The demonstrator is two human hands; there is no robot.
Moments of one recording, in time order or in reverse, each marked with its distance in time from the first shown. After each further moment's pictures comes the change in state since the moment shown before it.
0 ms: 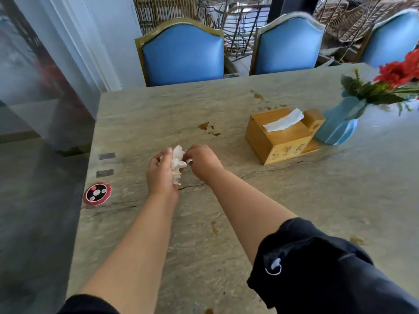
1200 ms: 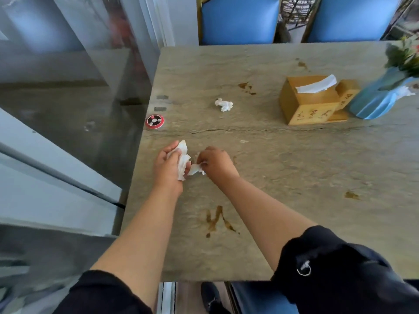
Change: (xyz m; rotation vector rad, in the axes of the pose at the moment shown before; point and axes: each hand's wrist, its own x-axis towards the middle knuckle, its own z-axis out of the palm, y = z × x) left_hand -0.157 0.017 -0.114 0.028 0.194 -0.071; right_hand -0.175 -0.052 0.041 0.202 -0.106 -0.120
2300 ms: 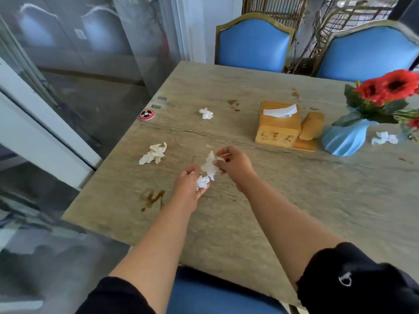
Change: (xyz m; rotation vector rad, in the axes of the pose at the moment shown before) left_hand -0.126 -0.108 0.141 -0.092 0.193 -0.166; right_hand -0.061 0.130 -0.146 0.541 -0.089 0.089
